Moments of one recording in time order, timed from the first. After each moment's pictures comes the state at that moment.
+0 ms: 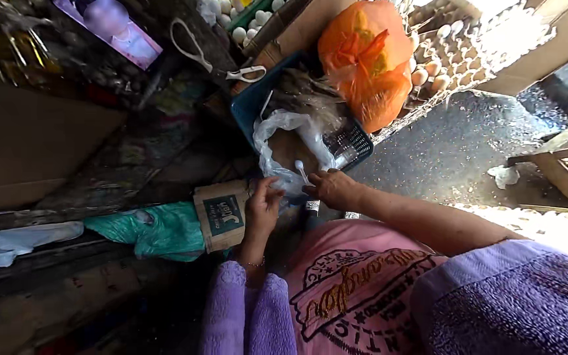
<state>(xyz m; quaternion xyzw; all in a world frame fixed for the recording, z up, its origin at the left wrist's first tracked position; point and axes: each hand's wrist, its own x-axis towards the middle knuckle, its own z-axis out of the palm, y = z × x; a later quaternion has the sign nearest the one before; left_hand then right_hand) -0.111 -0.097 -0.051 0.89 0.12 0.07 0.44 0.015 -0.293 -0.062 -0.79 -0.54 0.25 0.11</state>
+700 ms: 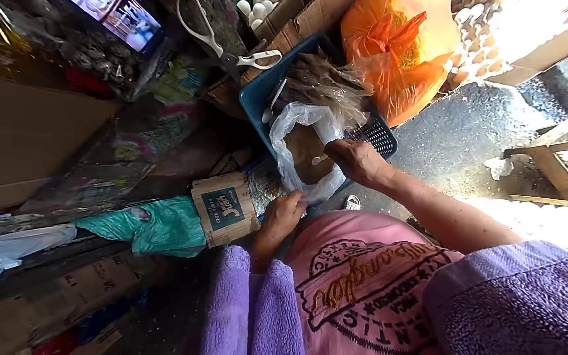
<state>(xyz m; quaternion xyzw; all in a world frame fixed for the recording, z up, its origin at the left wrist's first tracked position) -0.099 -0.072 -0.063 0.92 0.03 -0.16 0.35 0.057 -0.280 -0.063 -0.84 -0.39 0.09 0.37</state>
